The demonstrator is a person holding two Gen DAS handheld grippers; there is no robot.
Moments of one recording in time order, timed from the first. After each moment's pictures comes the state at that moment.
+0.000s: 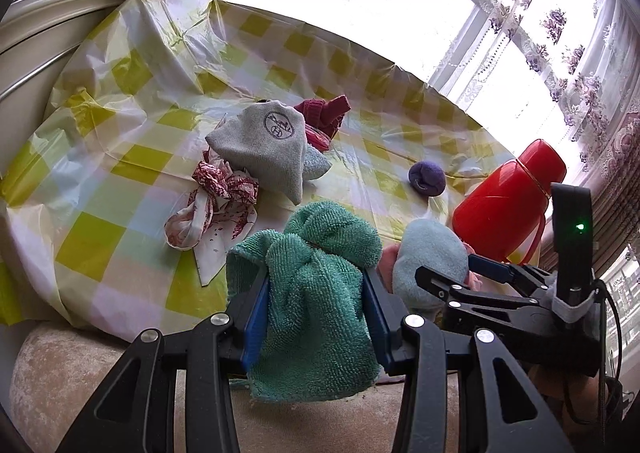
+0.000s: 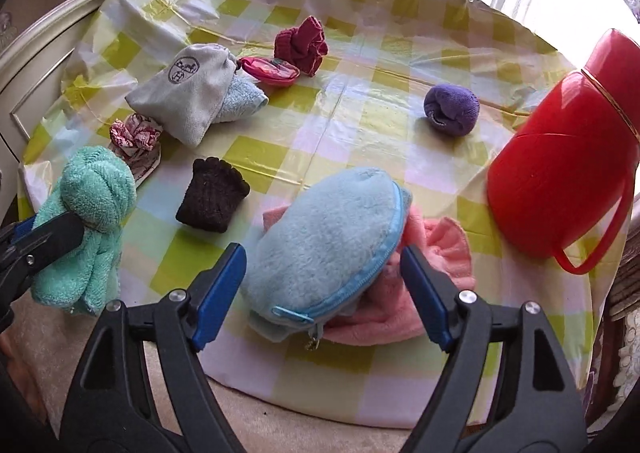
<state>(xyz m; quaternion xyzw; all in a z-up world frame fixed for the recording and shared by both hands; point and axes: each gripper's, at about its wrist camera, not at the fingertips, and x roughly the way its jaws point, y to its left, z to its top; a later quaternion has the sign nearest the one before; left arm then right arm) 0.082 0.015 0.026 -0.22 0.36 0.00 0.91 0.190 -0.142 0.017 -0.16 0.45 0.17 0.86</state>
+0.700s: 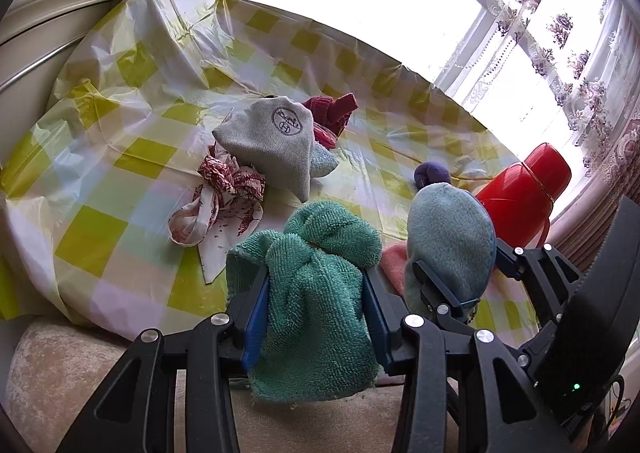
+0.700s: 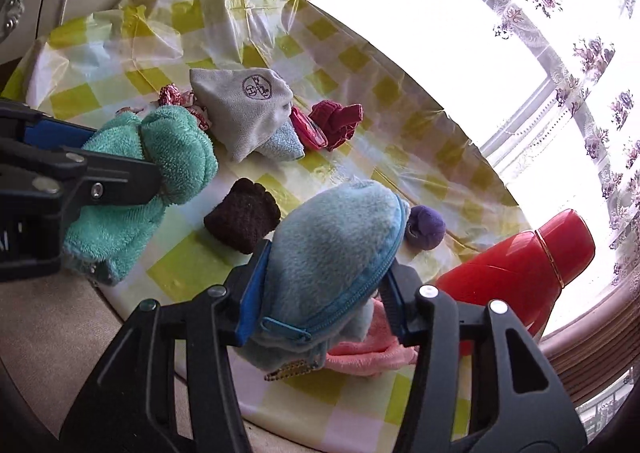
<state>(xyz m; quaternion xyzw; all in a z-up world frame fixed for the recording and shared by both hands) 0.083 0.017 0.023 -0.22 0.36 0.01 0.90 0.115 -0.093 0.031 -0.35 0.25 0.16 0.89</state>
